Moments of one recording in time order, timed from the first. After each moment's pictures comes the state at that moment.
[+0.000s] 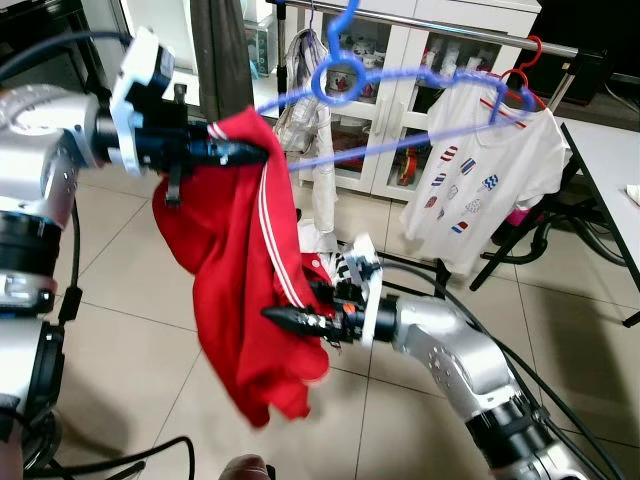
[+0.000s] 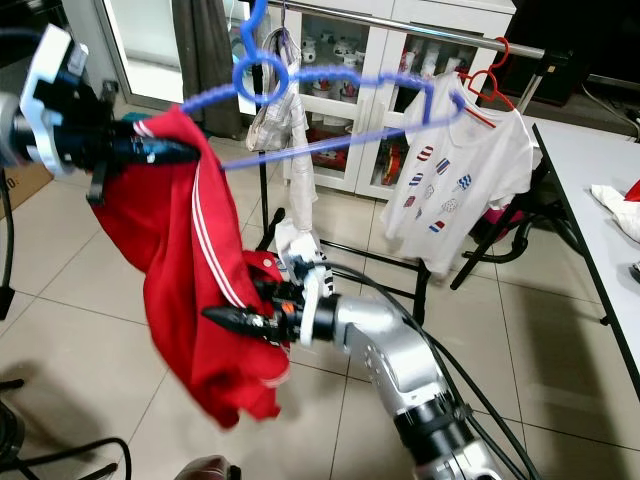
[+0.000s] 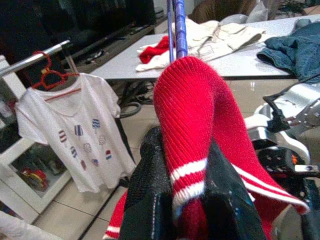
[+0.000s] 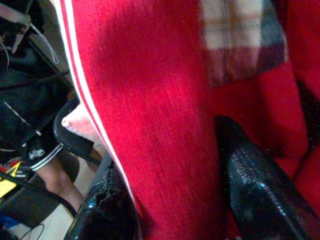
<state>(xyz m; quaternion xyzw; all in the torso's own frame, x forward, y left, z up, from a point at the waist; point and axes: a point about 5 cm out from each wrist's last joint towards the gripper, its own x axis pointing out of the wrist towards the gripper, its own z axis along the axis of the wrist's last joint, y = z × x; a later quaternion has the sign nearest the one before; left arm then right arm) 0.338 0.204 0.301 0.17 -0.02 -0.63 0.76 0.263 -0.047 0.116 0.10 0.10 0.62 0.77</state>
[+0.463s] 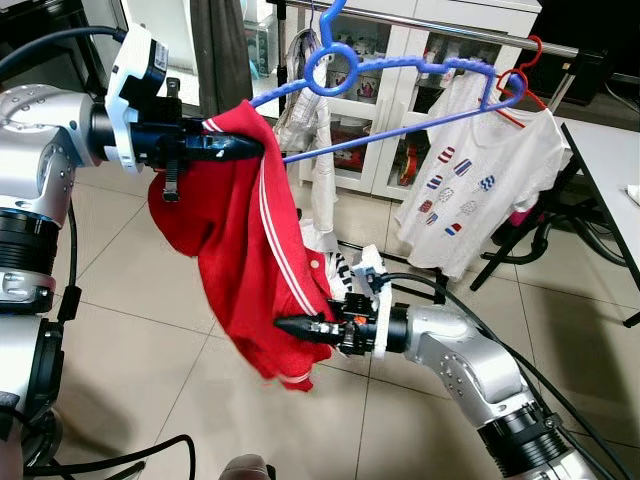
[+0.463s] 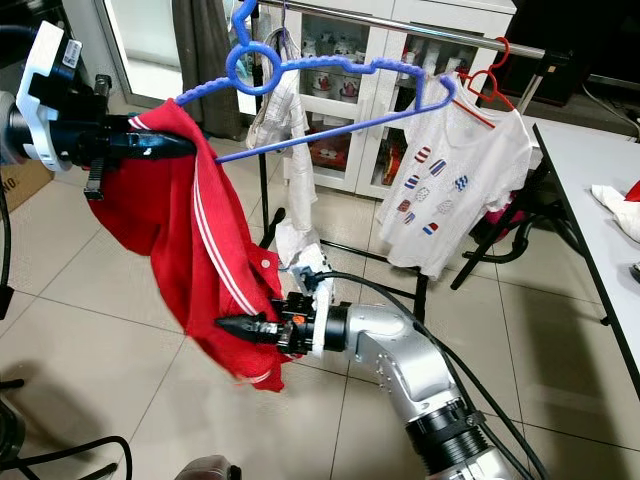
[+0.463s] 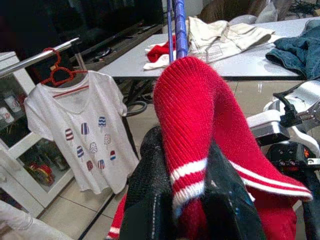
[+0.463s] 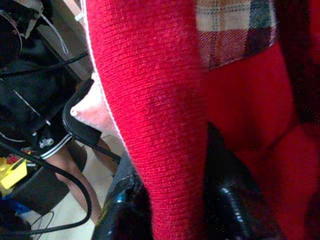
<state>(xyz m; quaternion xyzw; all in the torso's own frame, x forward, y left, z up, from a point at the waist) 0.340 0.210 0.299 0.16 -0.01 -0.62 0.77 0.258 -0.059 0.113 0.09 0.10 0.63 0.76</state>
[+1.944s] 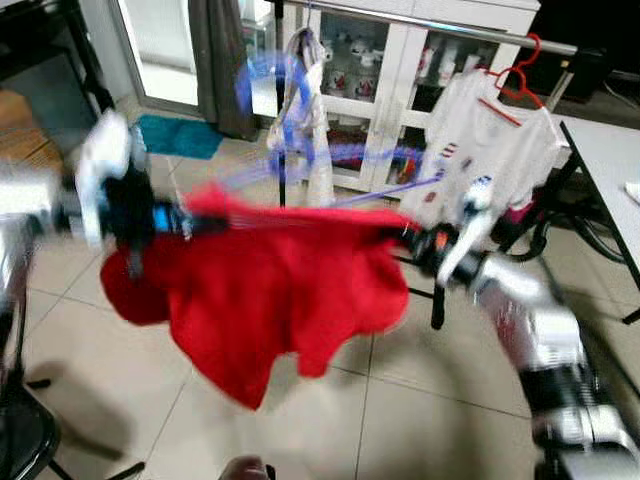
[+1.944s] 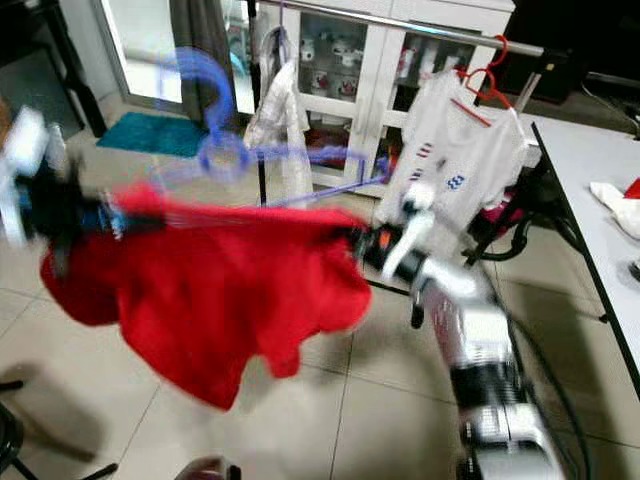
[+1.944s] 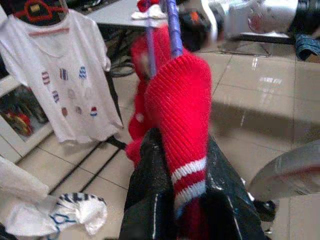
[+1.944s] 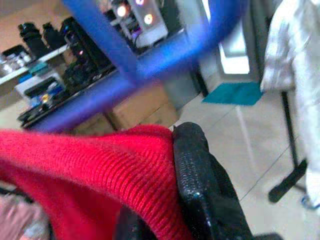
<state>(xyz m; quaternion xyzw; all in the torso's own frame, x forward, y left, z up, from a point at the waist) 0.293 0.241 0.236 0.15 0.08 -0.60 0.78 0.331 -0.152 0.146 0.10 0.01 0.37 0.92</state>
